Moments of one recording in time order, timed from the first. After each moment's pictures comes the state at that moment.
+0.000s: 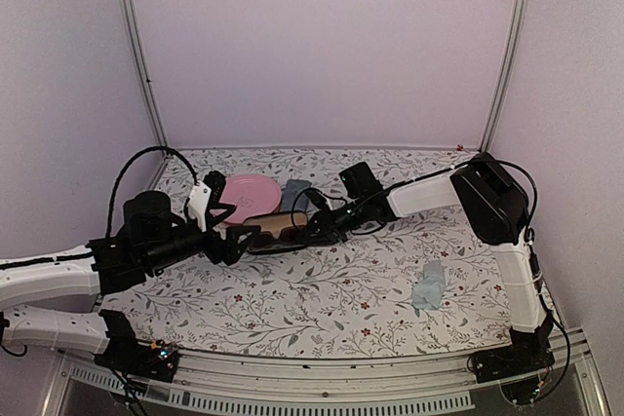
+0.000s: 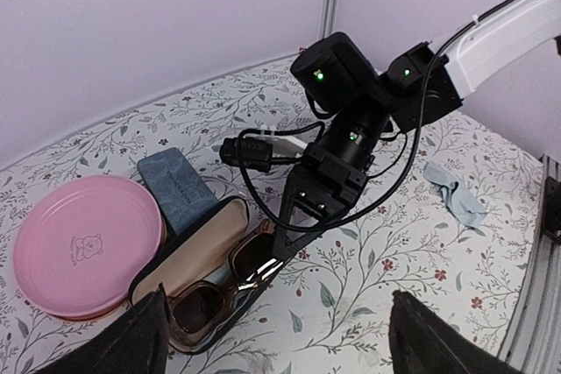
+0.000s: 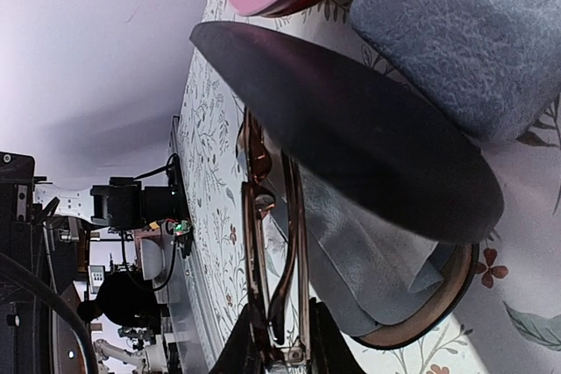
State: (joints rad) left arm -0.83 0.92 0.47 0.19 -0.06 -0.10; right arm 0.72 2.29 1.51 0.03 -0.92 0.64
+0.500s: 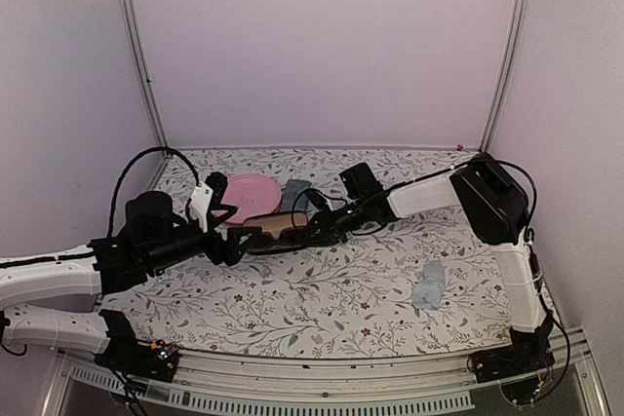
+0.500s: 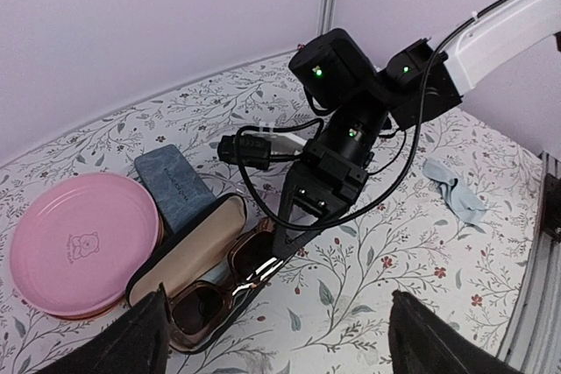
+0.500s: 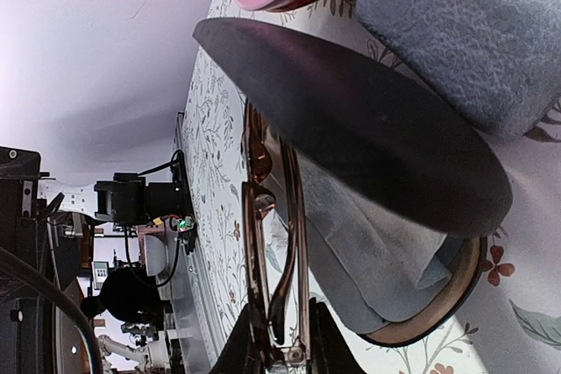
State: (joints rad) left arm -0.83 0.93 0.47 0.20 -0.05 -0.10; right arm 0.72 2.30 1.50 0.05 -0.94 0.65
